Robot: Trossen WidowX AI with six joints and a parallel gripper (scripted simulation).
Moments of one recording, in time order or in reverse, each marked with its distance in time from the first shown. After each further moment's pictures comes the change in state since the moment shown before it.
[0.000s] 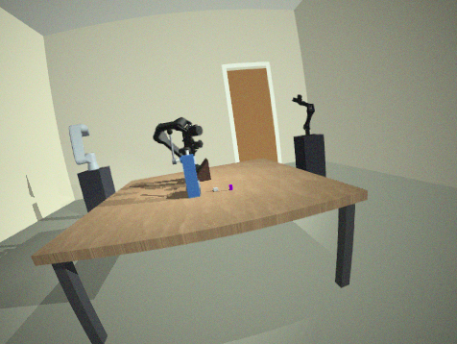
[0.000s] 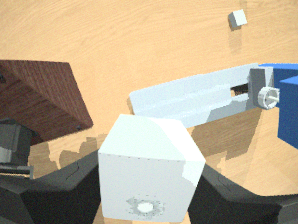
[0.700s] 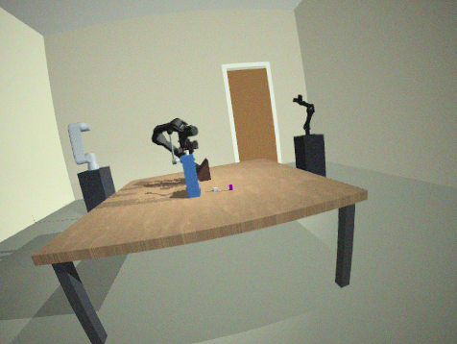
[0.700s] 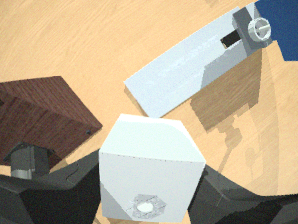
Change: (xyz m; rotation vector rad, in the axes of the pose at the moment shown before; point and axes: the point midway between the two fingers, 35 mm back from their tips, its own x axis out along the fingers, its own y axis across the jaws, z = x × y) arm -0.002 0.005 -0.029 0.349 -0.002 -0.002
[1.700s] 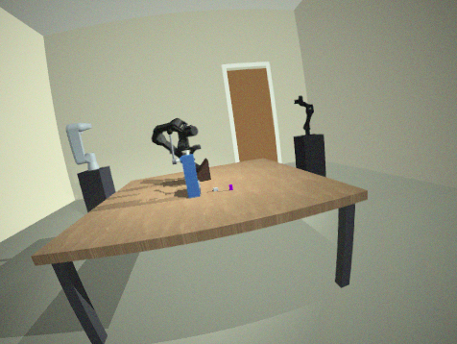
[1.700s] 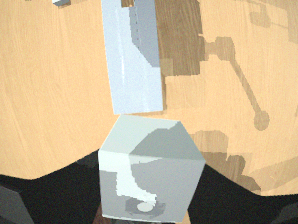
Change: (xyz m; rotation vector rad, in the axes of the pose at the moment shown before) arm 0.000 0.000 0.000 1.039 0.001 0.001
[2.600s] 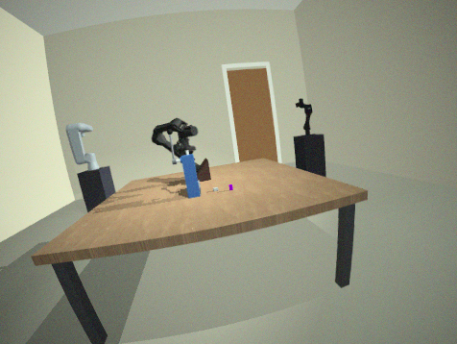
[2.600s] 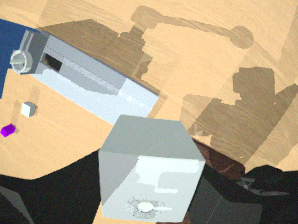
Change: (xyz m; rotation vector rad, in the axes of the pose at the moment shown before) arm 0.000 0.000 0.000 0.939 0.001 0.000
